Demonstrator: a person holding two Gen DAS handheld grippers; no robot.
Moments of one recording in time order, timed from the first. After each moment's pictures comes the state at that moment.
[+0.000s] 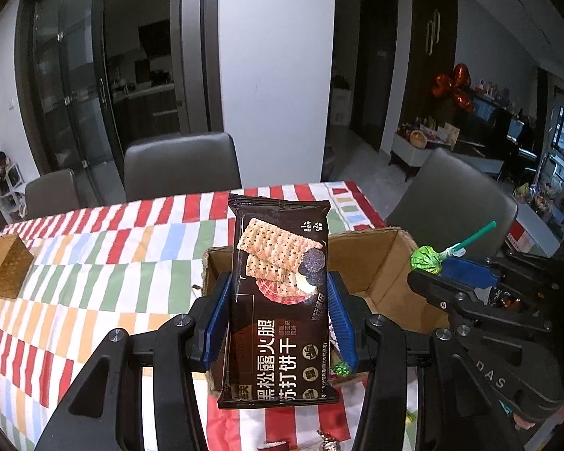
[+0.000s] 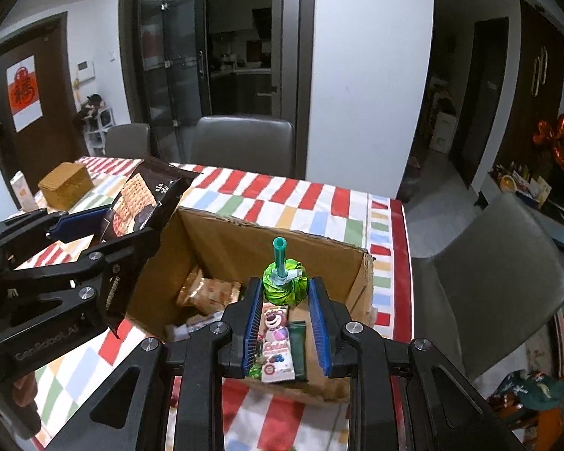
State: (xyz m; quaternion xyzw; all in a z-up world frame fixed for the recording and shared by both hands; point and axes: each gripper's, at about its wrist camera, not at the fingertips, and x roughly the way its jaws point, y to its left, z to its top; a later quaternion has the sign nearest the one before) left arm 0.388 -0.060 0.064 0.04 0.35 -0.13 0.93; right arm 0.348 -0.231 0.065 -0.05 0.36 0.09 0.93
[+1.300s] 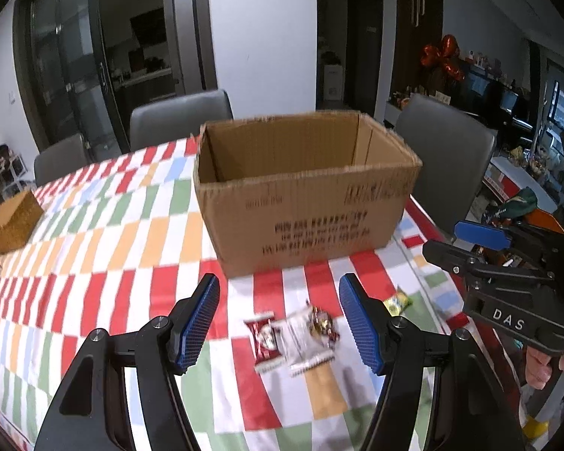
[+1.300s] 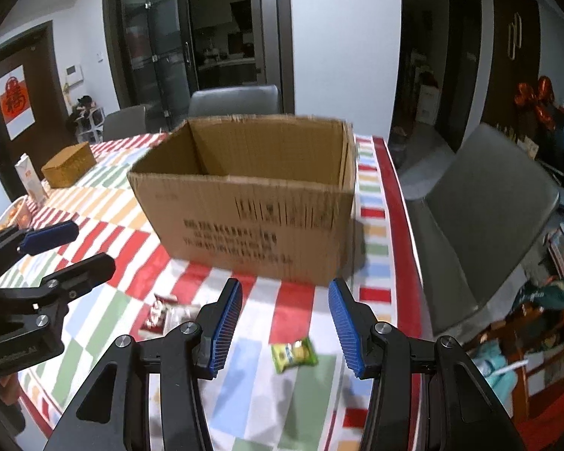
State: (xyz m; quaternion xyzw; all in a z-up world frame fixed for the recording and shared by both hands) left arm 0.242 -0.043 -0.004 0.06 0.38 -0.13 0.92; right arm 0.220 -0.258 -0.003 -0.01 0.39 0.07 0.92
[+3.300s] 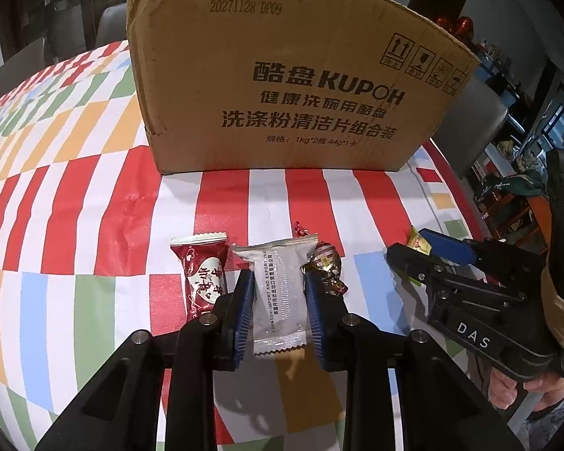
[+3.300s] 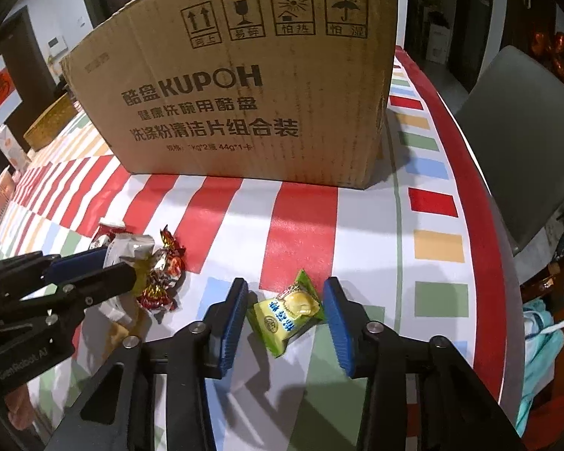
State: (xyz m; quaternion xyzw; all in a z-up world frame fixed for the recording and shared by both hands) left arm 0.280 -0.054 -0.122 -0.01 0.50 -0.17 0.85; right arm 0.252 -0.247 -0.122 0.01 0.49 0.08 0.87
